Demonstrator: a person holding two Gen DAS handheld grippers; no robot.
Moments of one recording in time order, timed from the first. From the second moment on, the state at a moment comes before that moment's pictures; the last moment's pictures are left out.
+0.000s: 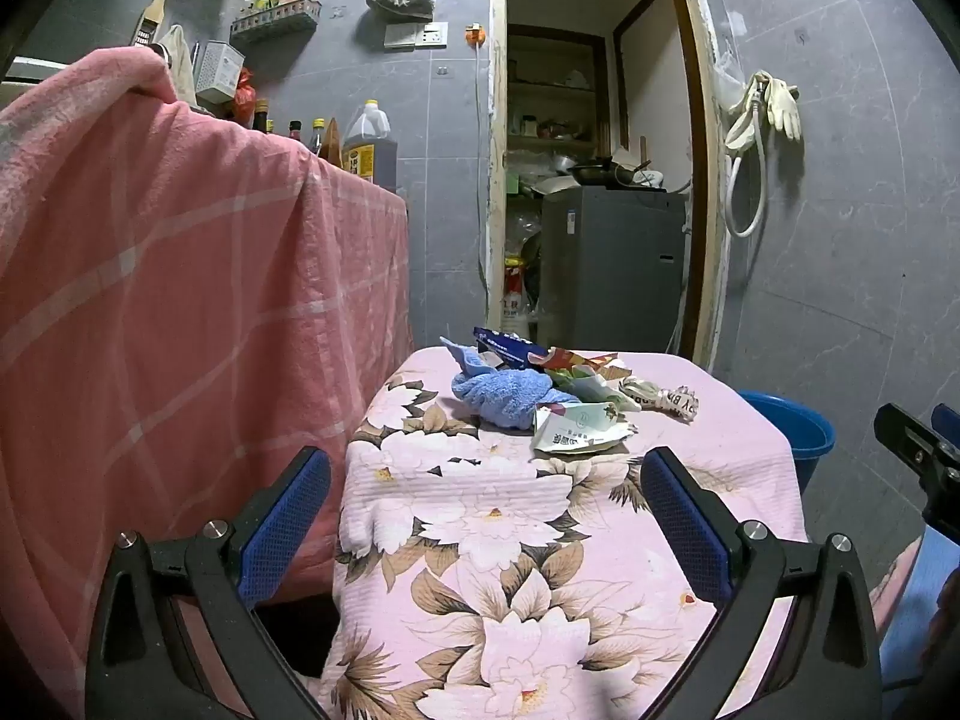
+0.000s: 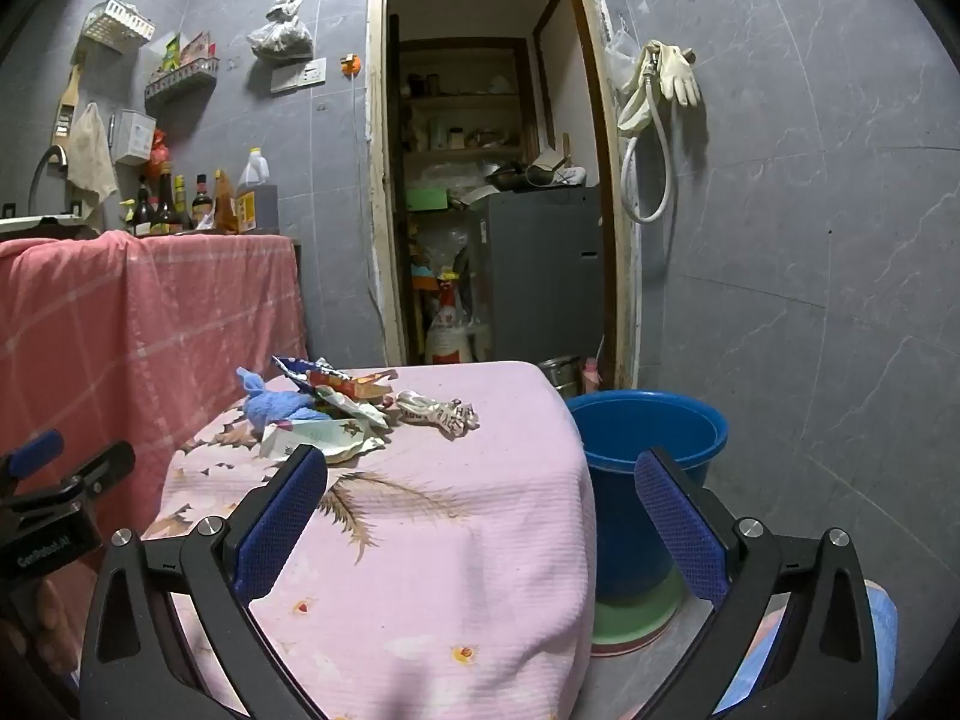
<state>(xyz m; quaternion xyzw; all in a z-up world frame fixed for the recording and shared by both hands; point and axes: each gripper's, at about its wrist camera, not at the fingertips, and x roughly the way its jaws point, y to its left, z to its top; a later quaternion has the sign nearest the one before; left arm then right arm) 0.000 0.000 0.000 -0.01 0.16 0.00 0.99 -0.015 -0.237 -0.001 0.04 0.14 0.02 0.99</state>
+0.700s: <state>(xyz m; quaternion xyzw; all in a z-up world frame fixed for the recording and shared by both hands) 0.000 0.000 0.000 -0.01 0.16 0.00 0.99 -0.015 -0.237 -0.001 0.04 0.14 0.02 0.99</state>
